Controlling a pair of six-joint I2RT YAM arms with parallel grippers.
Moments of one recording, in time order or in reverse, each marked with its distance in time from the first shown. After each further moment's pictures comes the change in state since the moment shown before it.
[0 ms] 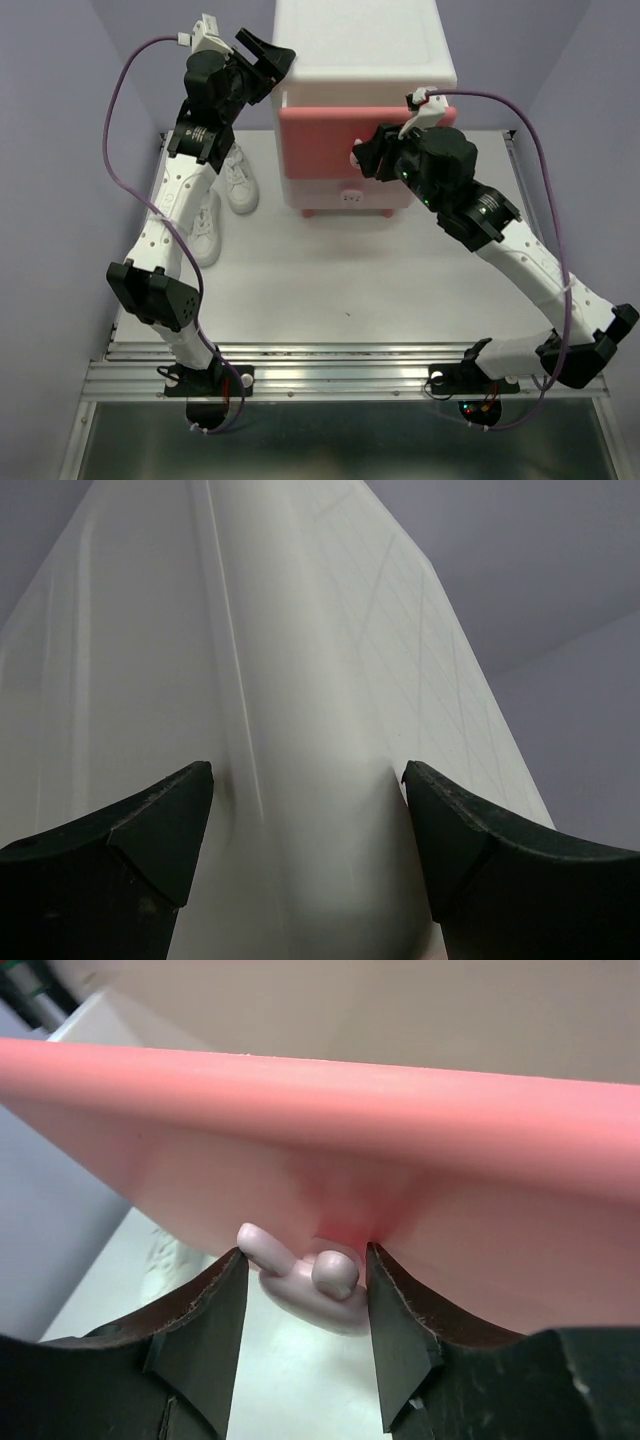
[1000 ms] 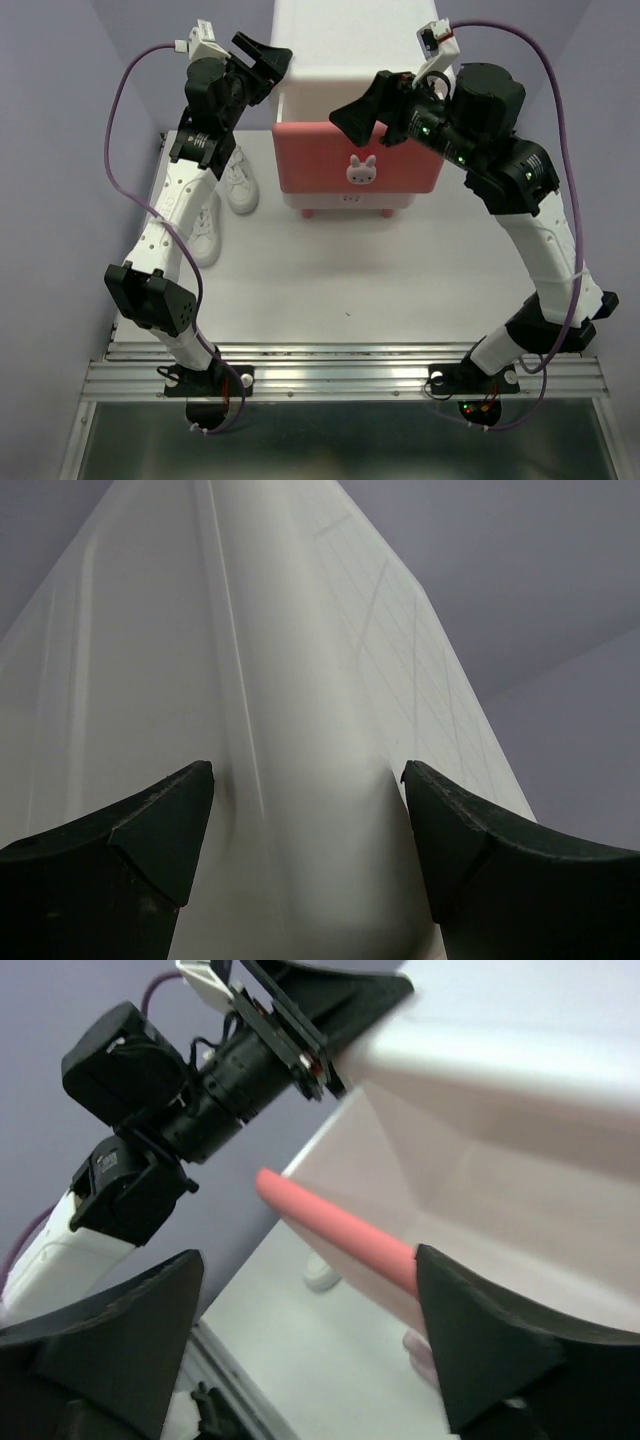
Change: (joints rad) left arm -0.002 -0.036 -0.100 0.110 -0.045 -0.031; right arm -0.006 0.144 0.616 -0.417 -0.383 0.138
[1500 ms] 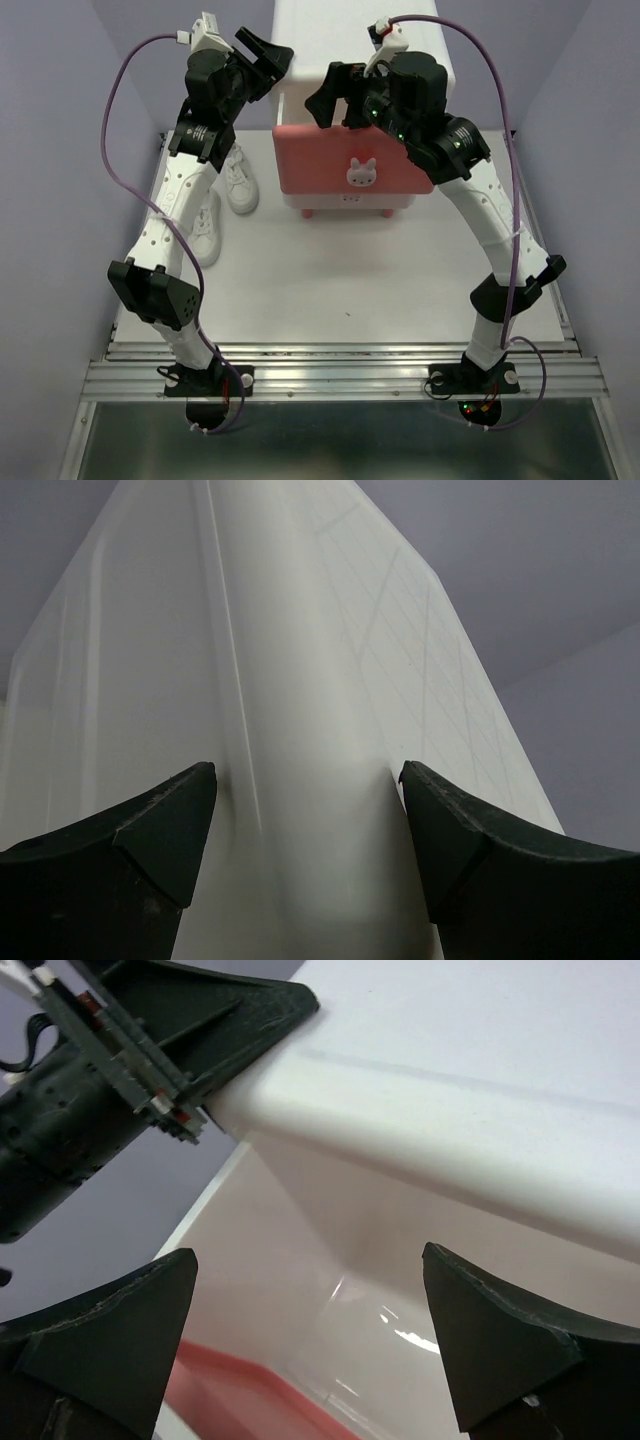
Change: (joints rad) left arm 0.000 0.044 0.098 -0.091 0.014 0.051; right arm -0.015 0.283 0.181 0.063 0.102 -0.115
